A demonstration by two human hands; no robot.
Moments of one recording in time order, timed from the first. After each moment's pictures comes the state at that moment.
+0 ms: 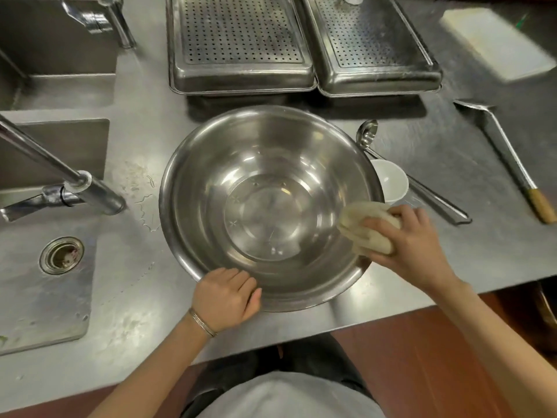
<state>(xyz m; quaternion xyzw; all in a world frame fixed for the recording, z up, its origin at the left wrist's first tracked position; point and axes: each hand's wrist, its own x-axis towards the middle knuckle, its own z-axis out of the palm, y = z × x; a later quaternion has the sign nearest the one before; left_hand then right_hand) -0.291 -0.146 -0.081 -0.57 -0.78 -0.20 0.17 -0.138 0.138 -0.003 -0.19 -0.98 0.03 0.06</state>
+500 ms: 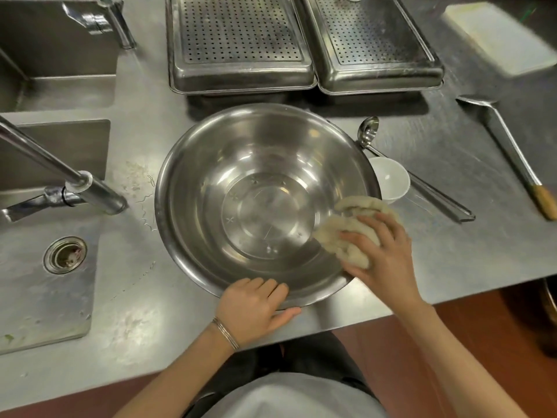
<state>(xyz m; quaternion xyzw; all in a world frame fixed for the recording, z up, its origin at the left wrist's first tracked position) -0.257 -0.127 -0.085 -0.60 -0.77 -0.18 0.12 -0.142 0.101 -0.040 -0.16 -0.96 0.09 0.20</state>
